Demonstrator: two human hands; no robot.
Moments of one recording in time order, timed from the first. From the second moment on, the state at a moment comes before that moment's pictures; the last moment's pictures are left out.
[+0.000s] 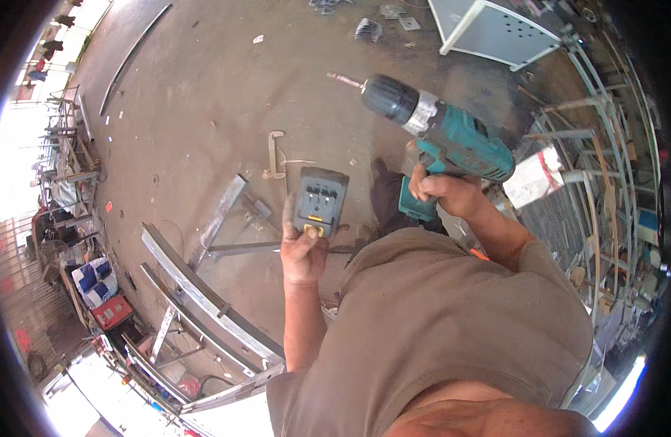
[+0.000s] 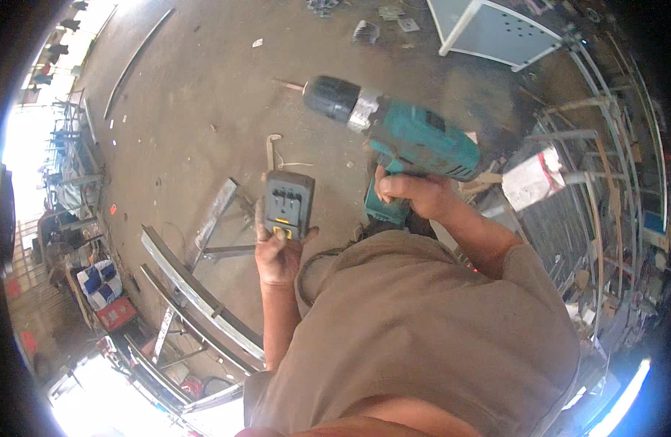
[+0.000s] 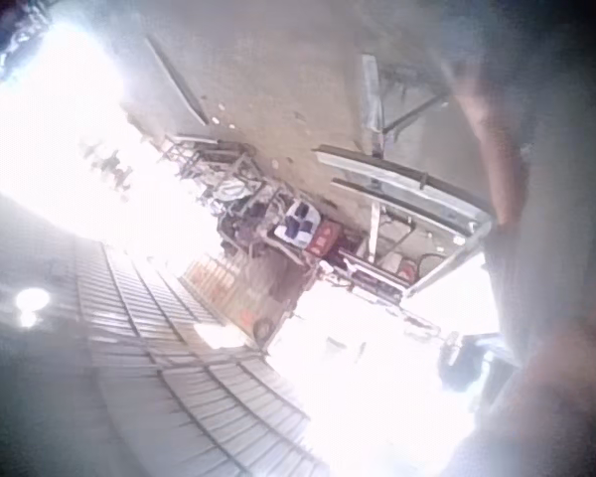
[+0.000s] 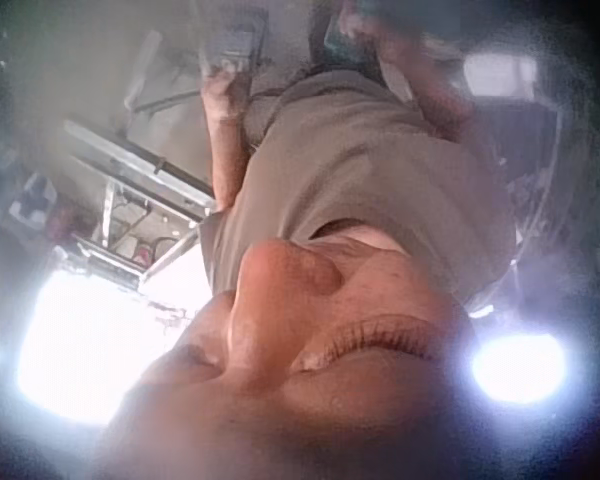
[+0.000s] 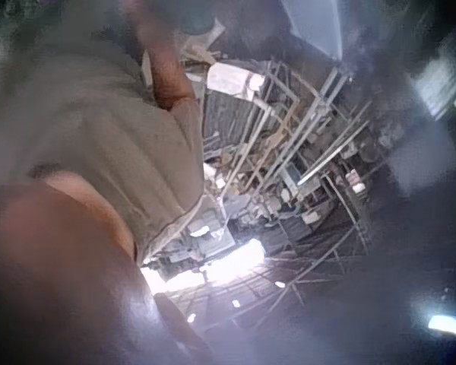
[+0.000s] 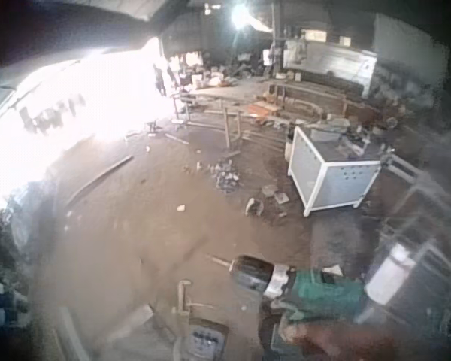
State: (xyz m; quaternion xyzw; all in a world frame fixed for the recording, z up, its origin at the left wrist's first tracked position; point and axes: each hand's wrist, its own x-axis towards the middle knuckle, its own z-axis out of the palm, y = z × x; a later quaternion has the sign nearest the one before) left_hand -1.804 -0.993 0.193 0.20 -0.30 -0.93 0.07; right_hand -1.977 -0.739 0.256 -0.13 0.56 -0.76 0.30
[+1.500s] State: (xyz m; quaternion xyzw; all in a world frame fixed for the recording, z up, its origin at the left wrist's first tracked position) left_hand -2.934 -1.886 0.210 0.42 -0.34 -0.83 0.10; right_hand -3.158 -1.720 0.231 -0.12 0.41 -0.76 0.49
